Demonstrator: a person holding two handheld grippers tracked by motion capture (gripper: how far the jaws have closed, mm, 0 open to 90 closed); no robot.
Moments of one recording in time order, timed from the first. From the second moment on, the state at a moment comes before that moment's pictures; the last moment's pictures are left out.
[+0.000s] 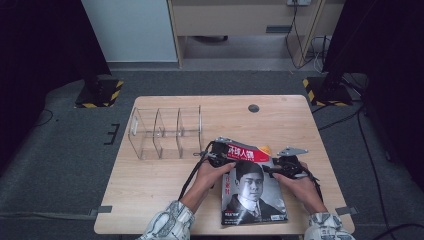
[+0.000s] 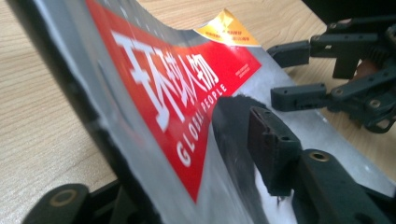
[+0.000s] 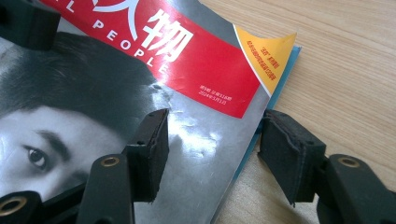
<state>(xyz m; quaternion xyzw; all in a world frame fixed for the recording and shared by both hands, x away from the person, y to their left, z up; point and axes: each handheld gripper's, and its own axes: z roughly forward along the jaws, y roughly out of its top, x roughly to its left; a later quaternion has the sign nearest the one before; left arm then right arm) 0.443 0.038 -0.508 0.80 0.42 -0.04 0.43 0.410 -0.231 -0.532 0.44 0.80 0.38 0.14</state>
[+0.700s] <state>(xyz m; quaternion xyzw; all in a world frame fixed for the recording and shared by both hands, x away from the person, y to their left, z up) 0.457 0.035 -0.508 0.80 0.42 -0.06 0.42 0.409 -0.233 -0.532 0.44 0.80 0.39 0.13</state>
